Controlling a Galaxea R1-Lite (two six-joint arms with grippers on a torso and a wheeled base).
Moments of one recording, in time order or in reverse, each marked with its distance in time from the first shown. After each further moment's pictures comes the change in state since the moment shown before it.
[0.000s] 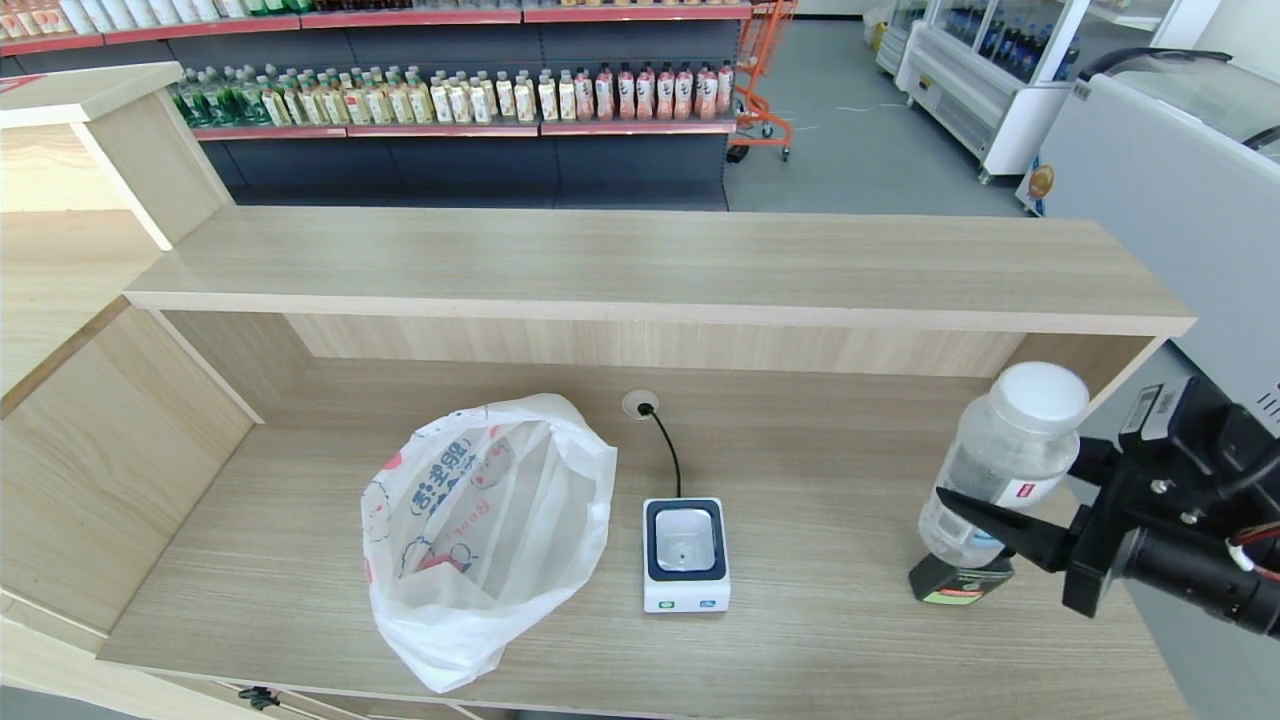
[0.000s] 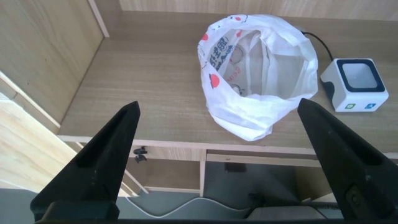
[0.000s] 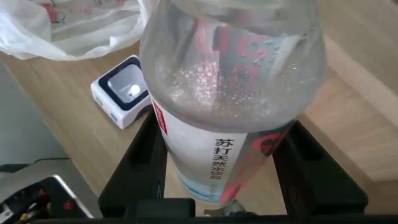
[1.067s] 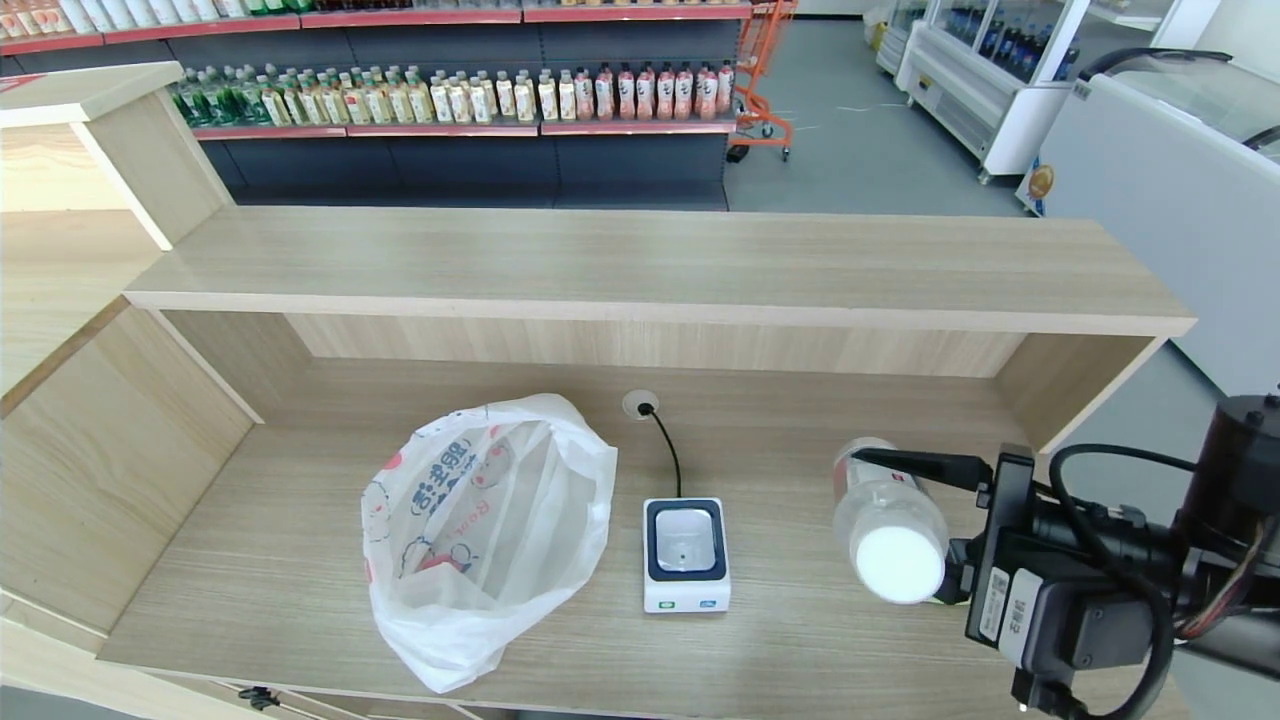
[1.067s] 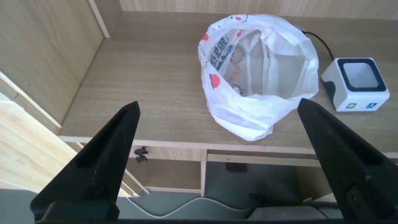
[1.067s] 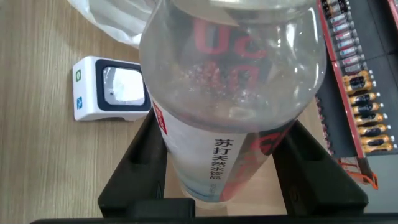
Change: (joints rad) left arm 0.000 0.000 0.000 0.000 0.000 0.005; right arm 0.189 0.175 0.001 -0.155 0.099 -0.713
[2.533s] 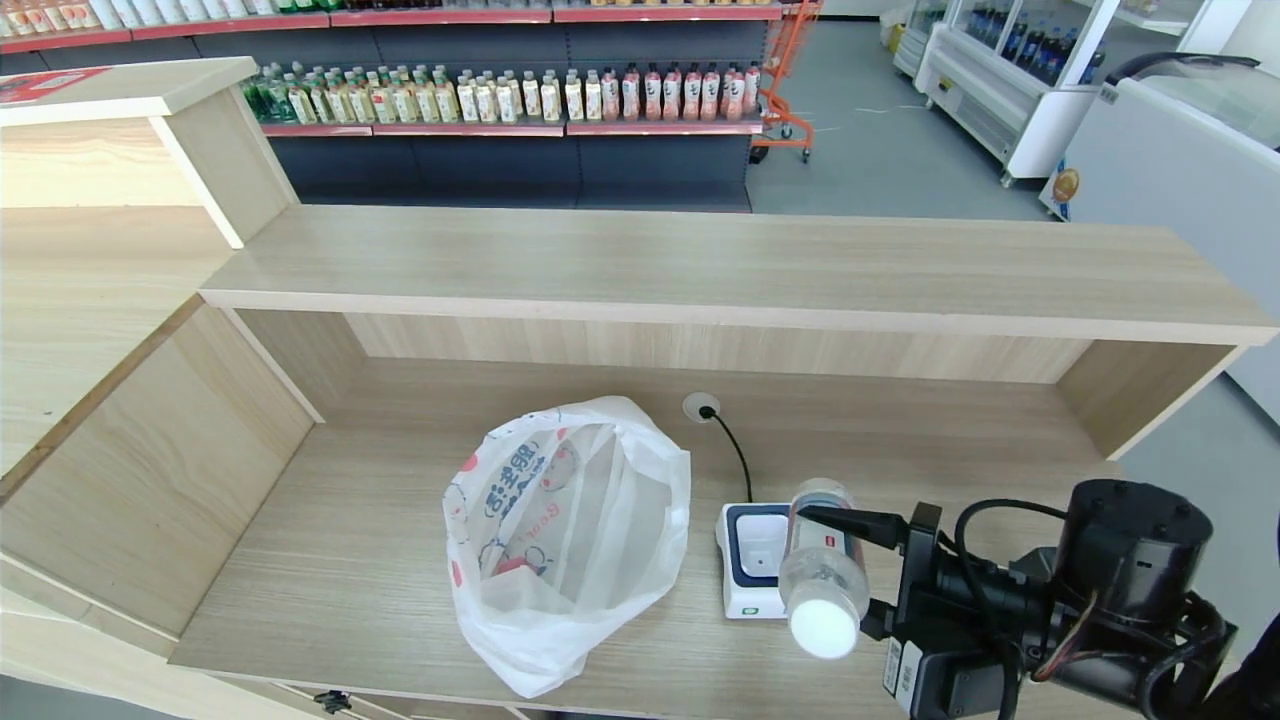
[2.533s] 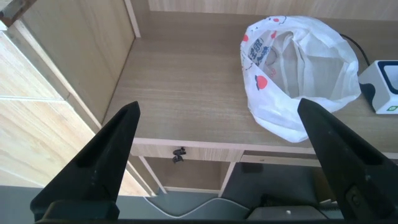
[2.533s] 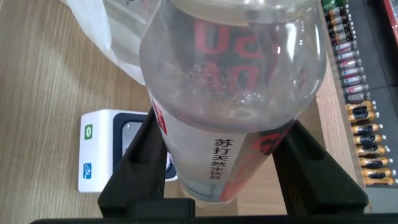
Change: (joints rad) left arm 0.001 0.000 0.000 0.000 0.000 -0.002; right arm -0.001 0.409 0.173 -0.573 0.037 -0.078
